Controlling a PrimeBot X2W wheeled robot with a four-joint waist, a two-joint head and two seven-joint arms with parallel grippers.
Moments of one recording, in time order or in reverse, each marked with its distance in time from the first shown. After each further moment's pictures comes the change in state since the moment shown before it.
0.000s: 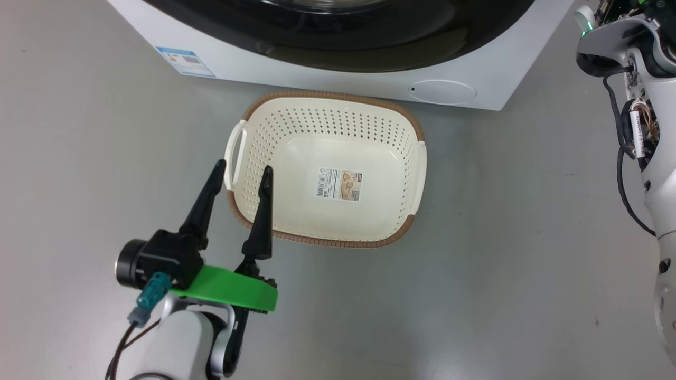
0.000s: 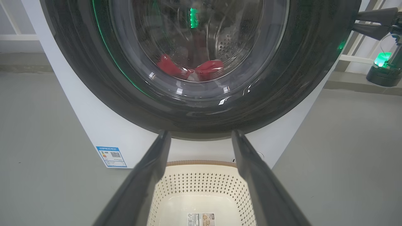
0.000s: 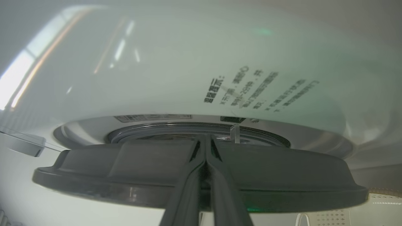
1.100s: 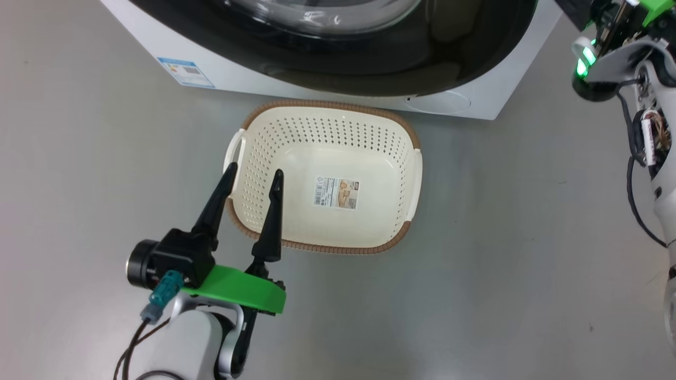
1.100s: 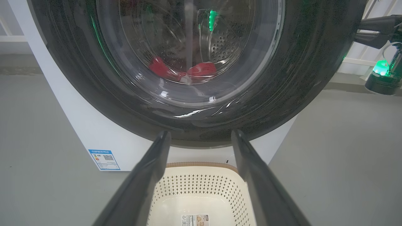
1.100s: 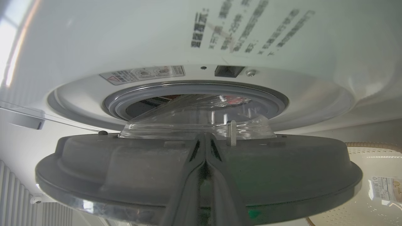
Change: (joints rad) left arm -0.015 -0.002 -0.037 0.027 -0.010 0.010 0.000; right arm 0.003 -0.027 -0.001 0.068 0.049 0.000 0.249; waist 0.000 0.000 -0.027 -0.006
